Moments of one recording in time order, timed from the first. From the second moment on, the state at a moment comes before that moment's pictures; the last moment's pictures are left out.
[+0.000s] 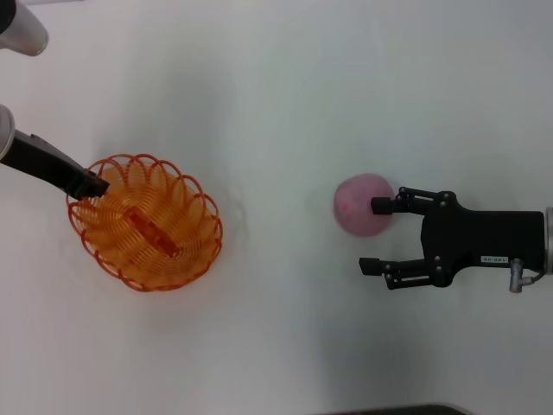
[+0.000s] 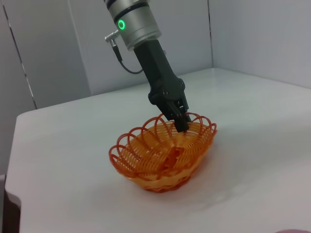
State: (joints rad) left arm -0.71 -2.12 0.93 0.97 2.78 1.42 -2.16; right arm 0.36 2.09 -0.70 -0.53 -2.06 -1.59 0.99
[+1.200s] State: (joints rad) left arm -0.87 -1.97 0.61 0.75 2.75 1.67 -2.37; right arm 0.36 2.09 -0.70 -0.53 -2.06 -1.59 1.00
